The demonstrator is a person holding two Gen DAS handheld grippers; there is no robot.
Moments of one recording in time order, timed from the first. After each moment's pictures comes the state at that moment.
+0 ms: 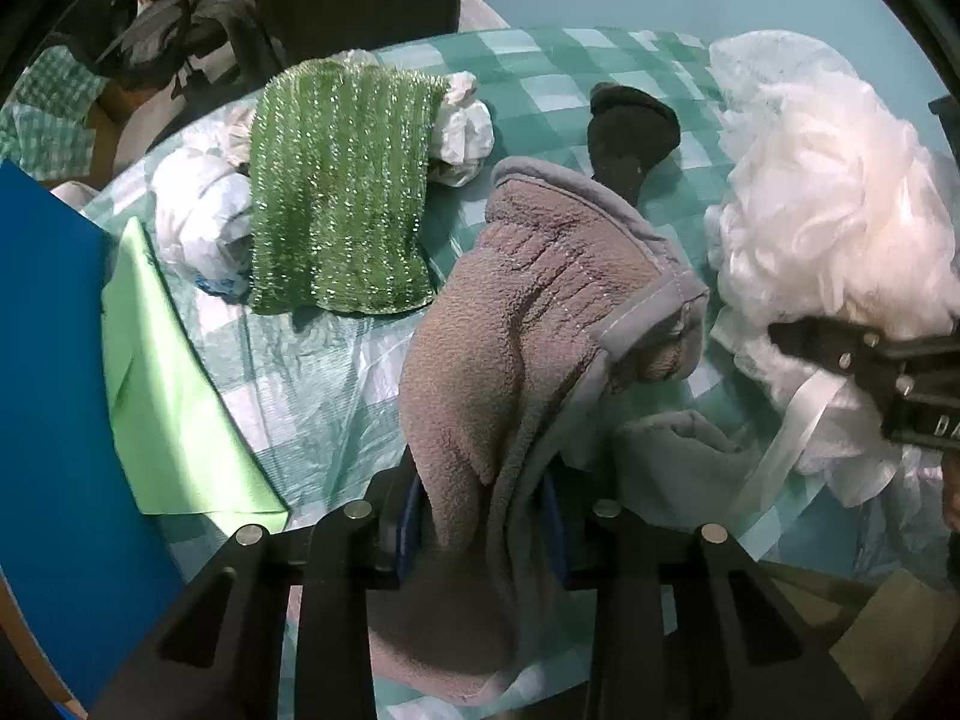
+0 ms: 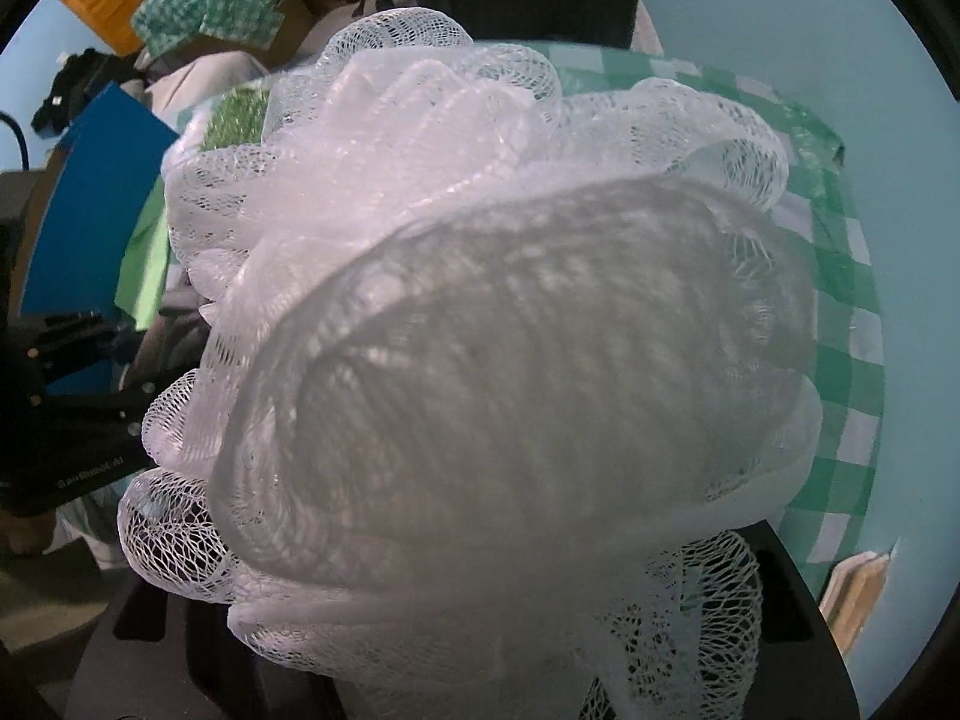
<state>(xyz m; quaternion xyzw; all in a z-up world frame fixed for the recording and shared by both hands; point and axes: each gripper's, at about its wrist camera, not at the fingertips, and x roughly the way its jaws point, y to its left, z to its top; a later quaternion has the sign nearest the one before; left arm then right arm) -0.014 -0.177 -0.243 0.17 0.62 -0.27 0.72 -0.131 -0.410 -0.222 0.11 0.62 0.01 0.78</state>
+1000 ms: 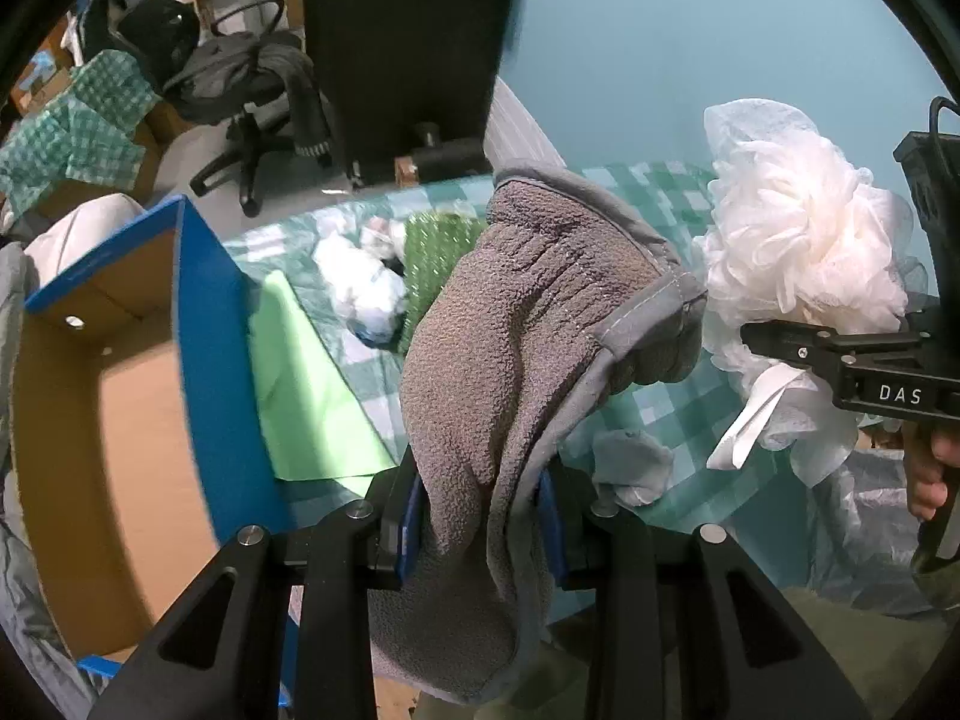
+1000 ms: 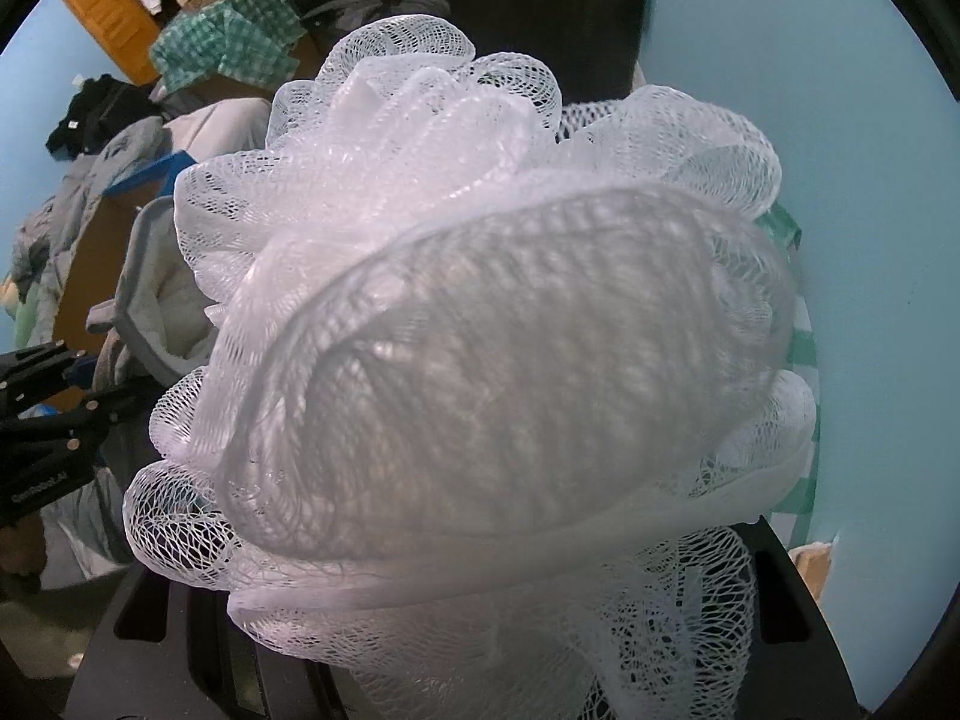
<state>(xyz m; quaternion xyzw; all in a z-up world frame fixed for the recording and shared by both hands) -0.009 -0.118 -0.138 0.11 0.57 -0.26 0.77 -0.155 -0.414 -0.163 0.10 0.58 0.01 0.81</state>
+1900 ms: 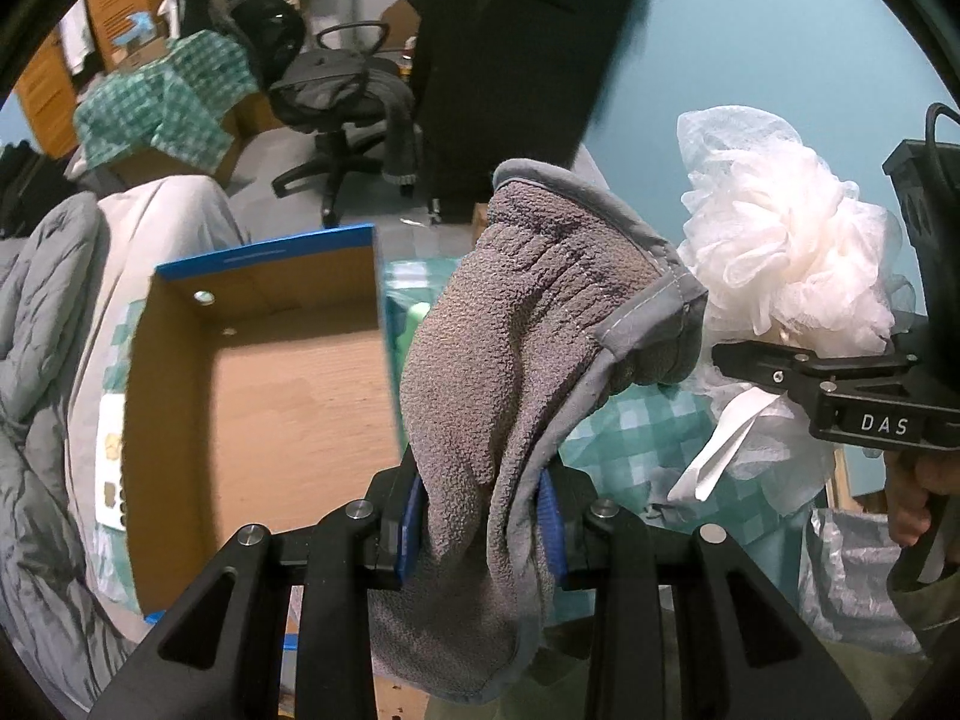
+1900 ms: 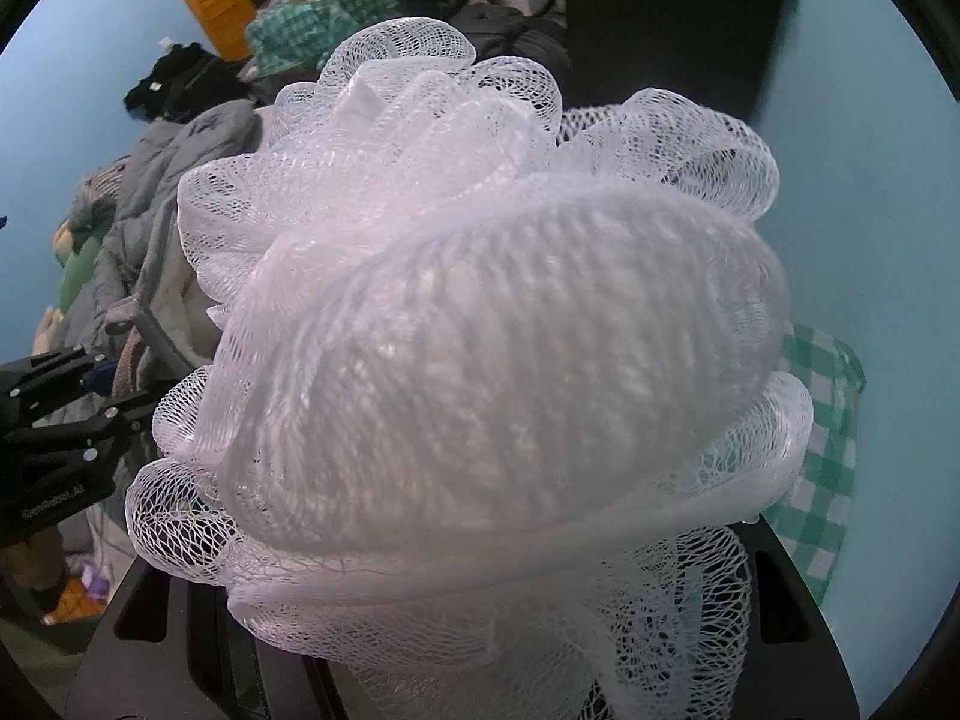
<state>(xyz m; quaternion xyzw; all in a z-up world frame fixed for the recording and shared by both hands) 0.011 -0.027 -0.086 0.05 0.54 -0.19 0.82 -0.178 -0.408 -0.122 0.05 0.55 0.10 0.83</state>
